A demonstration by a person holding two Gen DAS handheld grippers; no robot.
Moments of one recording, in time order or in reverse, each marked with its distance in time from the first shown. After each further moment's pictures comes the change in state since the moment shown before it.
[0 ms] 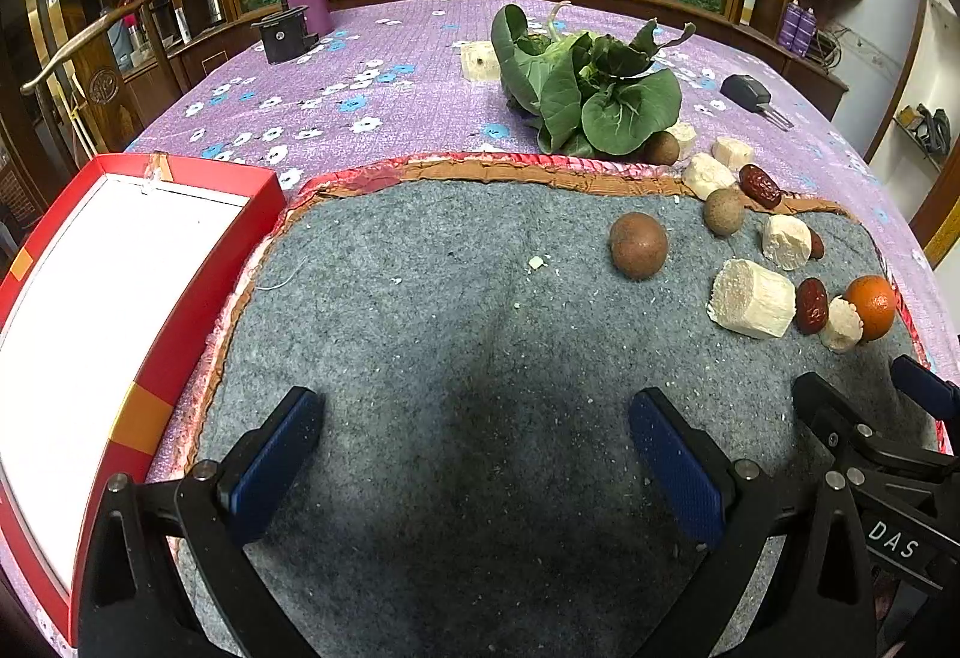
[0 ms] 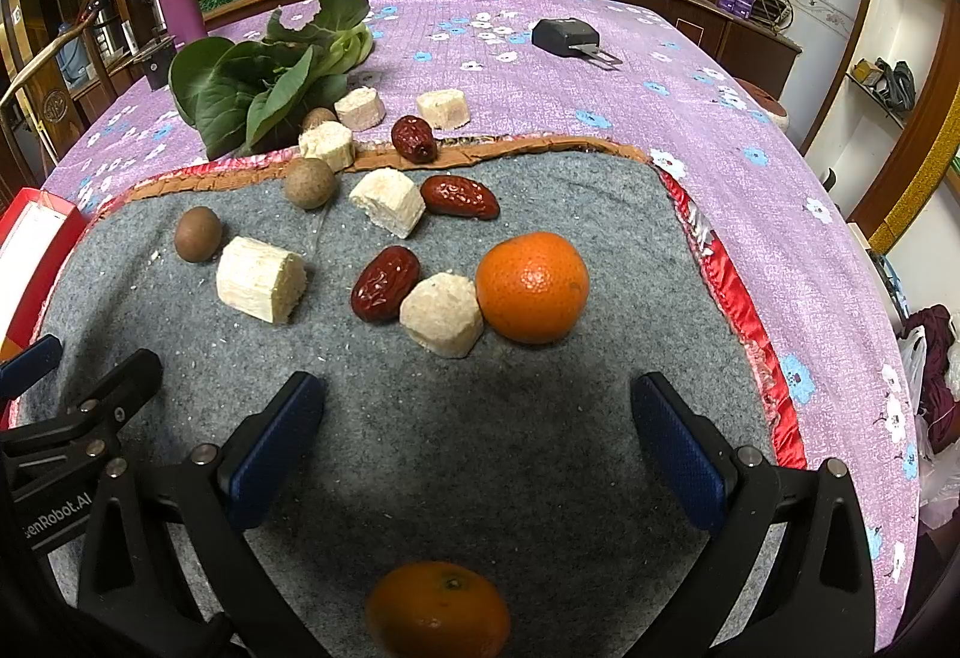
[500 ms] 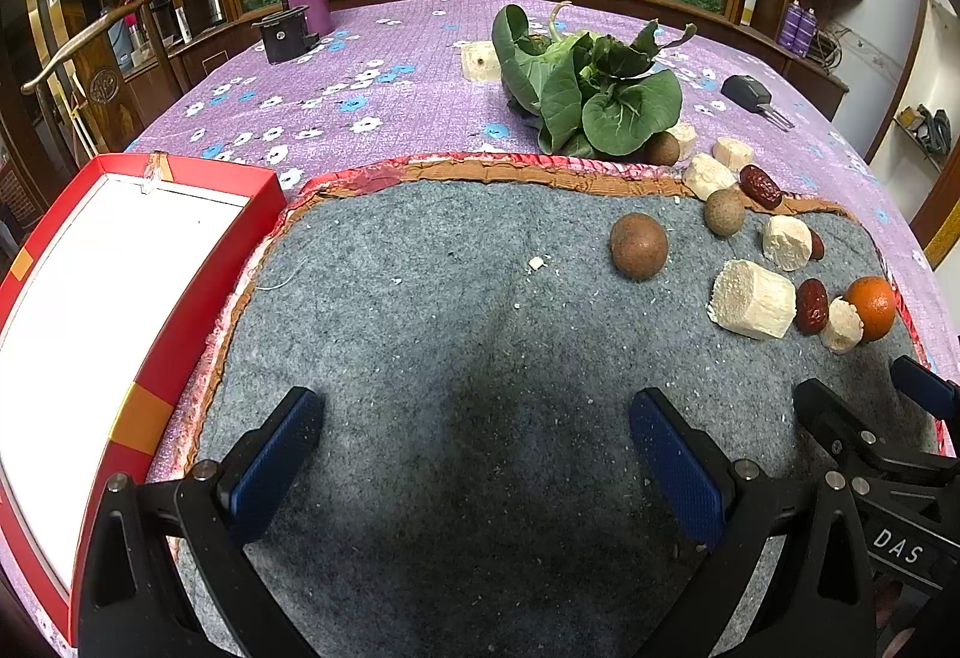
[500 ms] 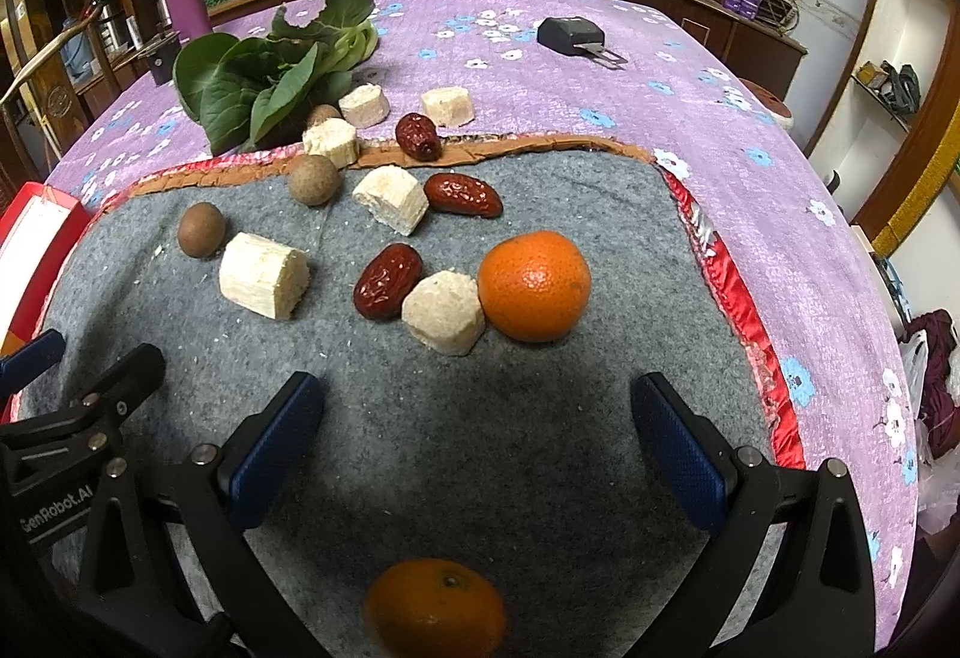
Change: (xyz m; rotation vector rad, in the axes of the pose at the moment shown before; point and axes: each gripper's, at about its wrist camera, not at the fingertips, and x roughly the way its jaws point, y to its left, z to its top) left arm 0.000 0.000 0.001 -0.001 0.000 0.000; right arm 0.000 -0.001 0.000 -0.017 0.009 0.015
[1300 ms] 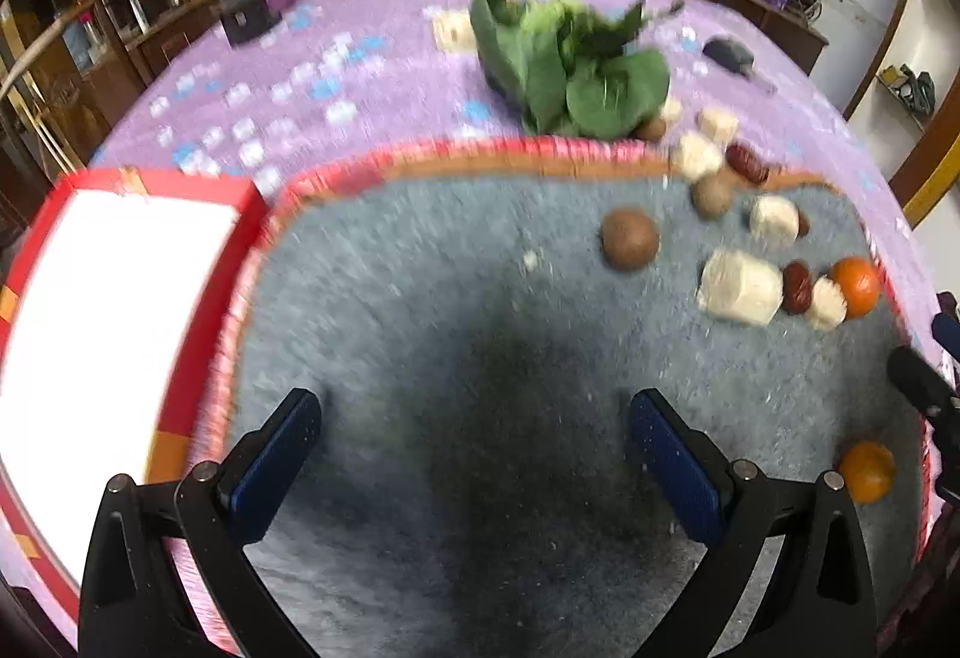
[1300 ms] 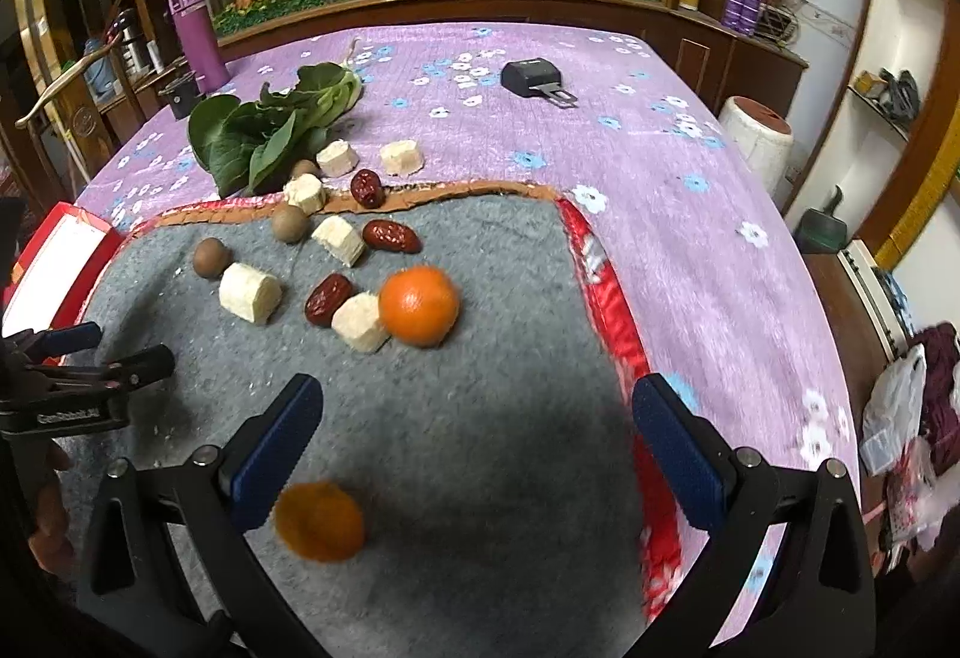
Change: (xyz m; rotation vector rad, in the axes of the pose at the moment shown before) left arm -0.007 0.006 0.026 0.075 0.109 -0.051; right arm -0.039 -0.050 0.007 -0.013 -0.055 0.055
